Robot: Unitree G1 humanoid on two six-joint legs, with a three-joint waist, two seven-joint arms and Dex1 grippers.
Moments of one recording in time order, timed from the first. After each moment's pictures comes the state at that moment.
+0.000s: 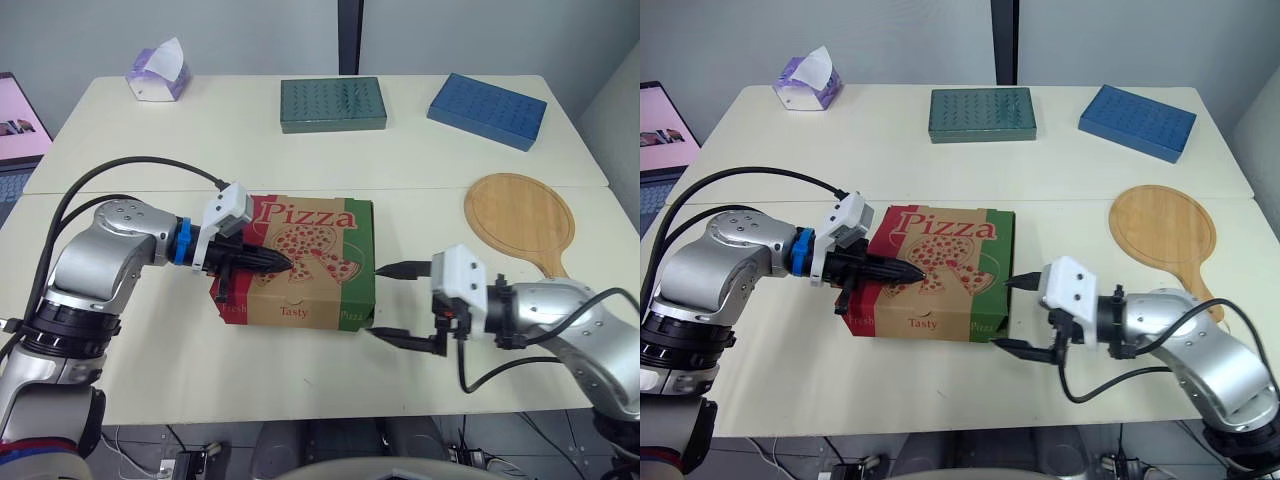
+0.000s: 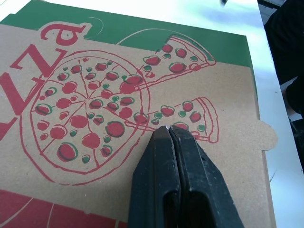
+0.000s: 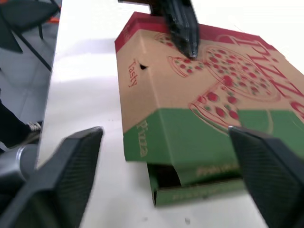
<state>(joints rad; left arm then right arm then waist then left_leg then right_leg) -0.58 0.88 -0.15 -0.04 -0.44 0.65 -1.39 -0.21 -0.74 0.20 -0.76 0.47 0.68 0.80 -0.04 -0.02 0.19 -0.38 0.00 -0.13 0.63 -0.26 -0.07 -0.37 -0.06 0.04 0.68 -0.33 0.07</state>
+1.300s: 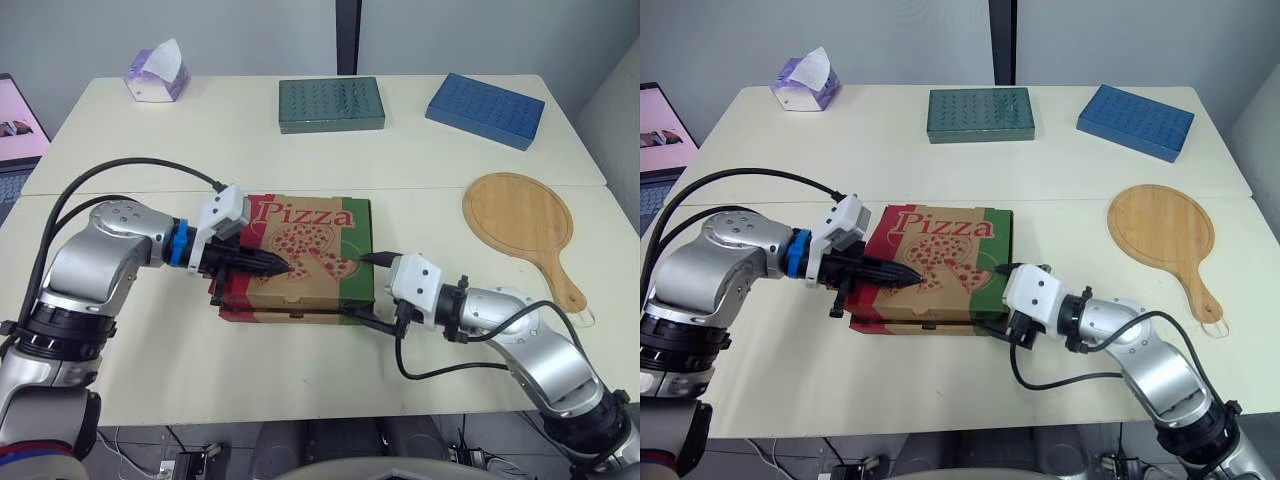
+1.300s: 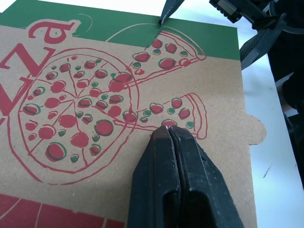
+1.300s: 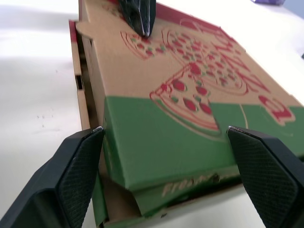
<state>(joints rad) -0.56 0.90 -0.15 -0.05 -0.43 0.62 -1.41 -0.21 -0.58 0.34 -0.62 0.15 0.55 0.67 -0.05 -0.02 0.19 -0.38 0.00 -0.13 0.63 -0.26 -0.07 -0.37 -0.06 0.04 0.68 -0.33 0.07</state>
